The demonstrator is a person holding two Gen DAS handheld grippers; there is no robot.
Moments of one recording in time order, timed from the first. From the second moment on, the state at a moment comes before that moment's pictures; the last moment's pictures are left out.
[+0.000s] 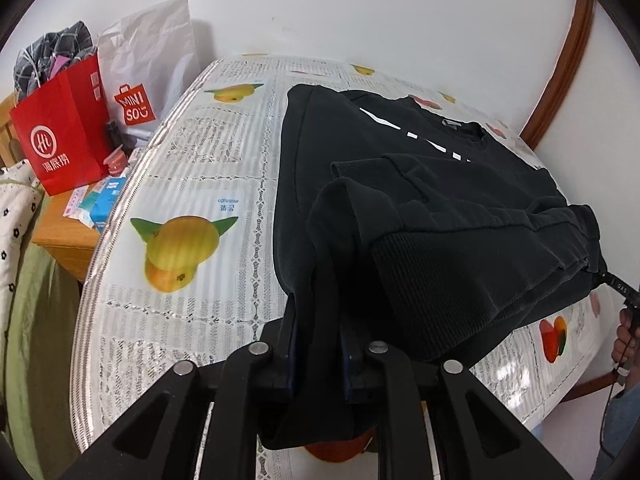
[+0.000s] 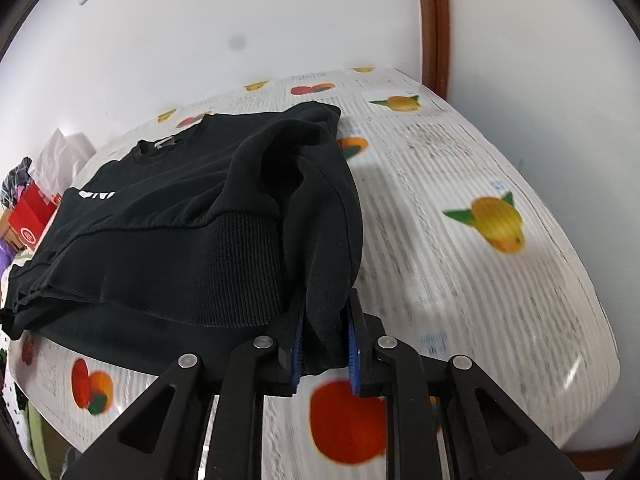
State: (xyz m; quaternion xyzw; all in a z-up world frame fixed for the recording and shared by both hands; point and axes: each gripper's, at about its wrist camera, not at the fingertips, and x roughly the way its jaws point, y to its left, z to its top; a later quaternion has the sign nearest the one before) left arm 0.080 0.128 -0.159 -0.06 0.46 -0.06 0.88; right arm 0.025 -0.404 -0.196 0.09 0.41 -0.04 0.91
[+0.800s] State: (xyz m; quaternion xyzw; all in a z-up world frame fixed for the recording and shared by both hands) left arm 0.086 0.102 -0.147 -0.10 0.45 -0.12 0.88; right arm 0.026 -0.369 -0.176 0.11 0.37 -0.04 0.92
